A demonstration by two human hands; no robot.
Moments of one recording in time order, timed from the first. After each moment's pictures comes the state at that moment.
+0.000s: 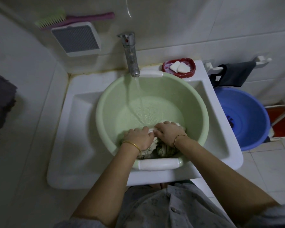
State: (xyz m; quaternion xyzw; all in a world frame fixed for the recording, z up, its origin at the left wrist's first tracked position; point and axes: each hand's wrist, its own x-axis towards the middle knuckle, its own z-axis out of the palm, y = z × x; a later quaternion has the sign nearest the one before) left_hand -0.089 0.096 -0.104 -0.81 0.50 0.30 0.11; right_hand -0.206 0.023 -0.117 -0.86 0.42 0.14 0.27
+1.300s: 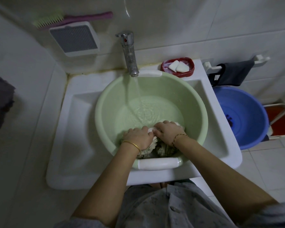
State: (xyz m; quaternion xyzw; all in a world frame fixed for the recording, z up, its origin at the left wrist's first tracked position) left_hand -0.088 0.096 -0.107 -0.81 0.50 0.30 0.11; right_hand -0.206 0.023 -0.119 -0.85 0.42 0.14 0.28
